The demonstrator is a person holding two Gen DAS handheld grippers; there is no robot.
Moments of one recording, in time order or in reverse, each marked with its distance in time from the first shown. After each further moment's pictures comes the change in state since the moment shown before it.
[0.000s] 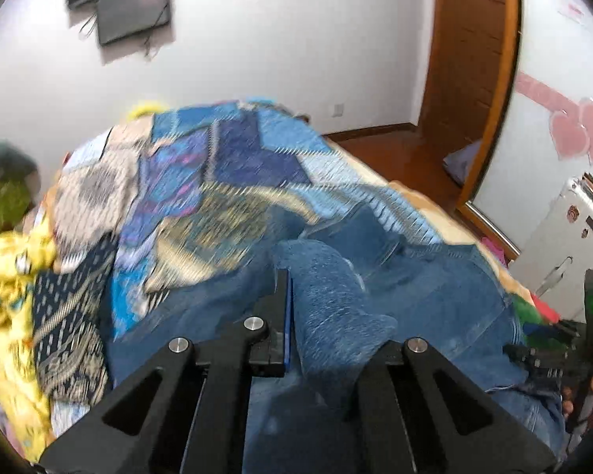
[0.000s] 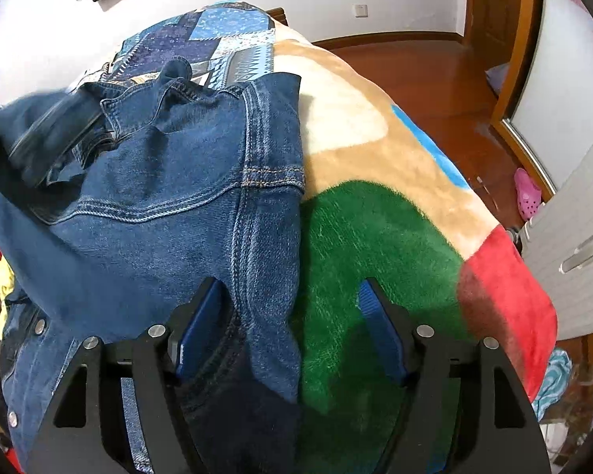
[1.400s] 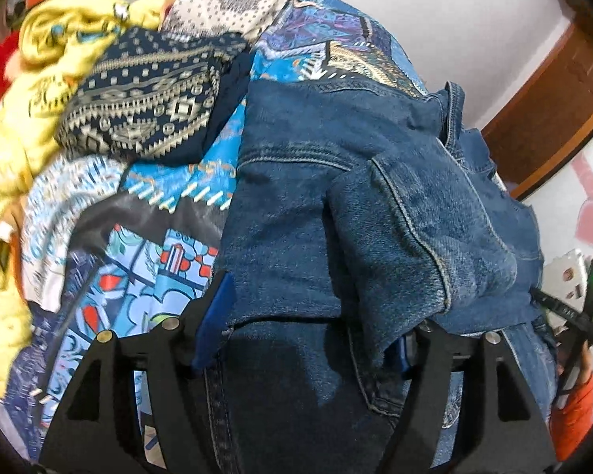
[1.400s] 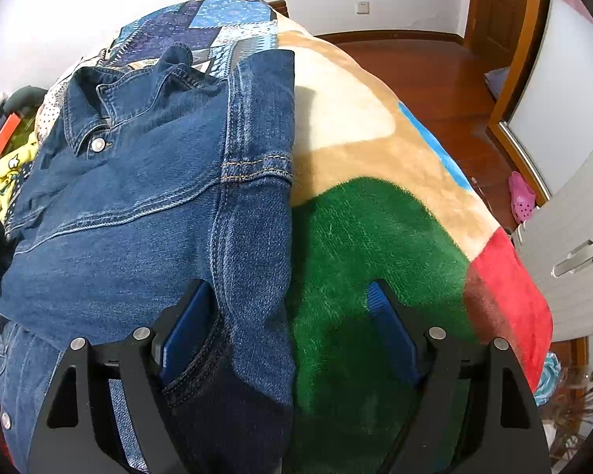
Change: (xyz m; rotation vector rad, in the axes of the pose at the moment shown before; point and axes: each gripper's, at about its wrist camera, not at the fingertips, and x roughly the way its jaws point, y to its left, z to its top) left arm -0.020 0.133 -0.181 -0.507 0.208 -0.039; right arm 0.006 0.009 0.001 -0.036 0.029 -0.056
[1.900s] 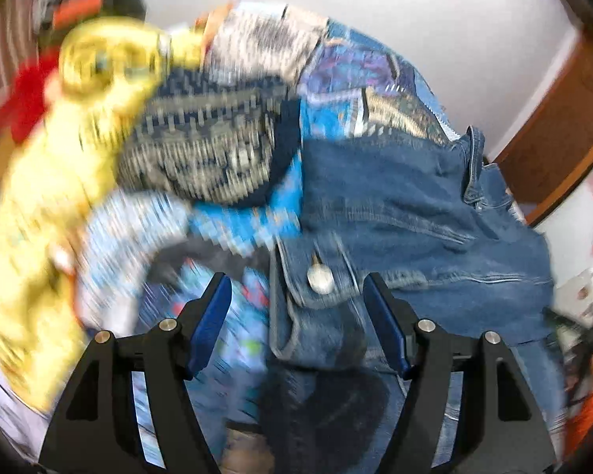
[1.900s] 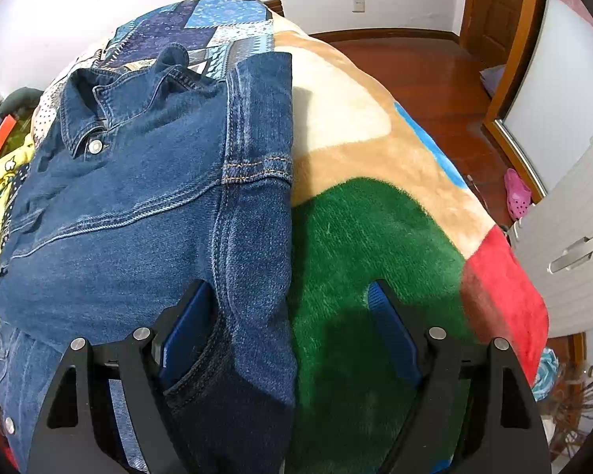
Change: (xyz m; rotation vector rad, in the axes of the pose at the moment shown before) left arm -0.053 0.017 0.024 0.062 -0.134 0.154; right arm -0.007 0.004 0.002 0.010 0.006 -0.021
